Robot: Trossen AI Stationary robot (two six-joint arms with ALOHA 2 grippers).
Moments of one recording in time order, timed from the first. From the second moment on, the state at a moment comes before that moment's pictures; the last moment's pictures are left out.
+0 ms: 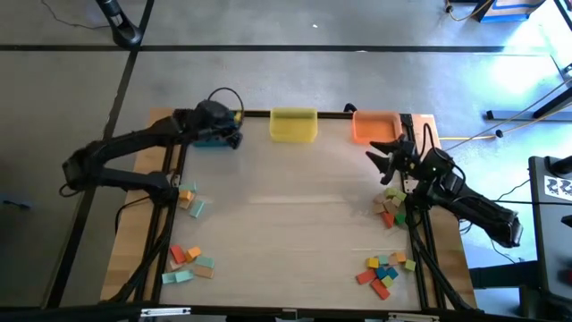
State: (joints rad) left arm 0.52 1.10 0.87 -0.50 -0.29 -0.27; right arm -0.55 0.10 0.16 -0.03 -0.14 0.16
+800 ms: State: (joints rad) left arm 0.10 1.09 0.87 -0.48 -0.40 -0.33; right arm -0.55 0.60 0.63 -0.64 -0.28 0.26
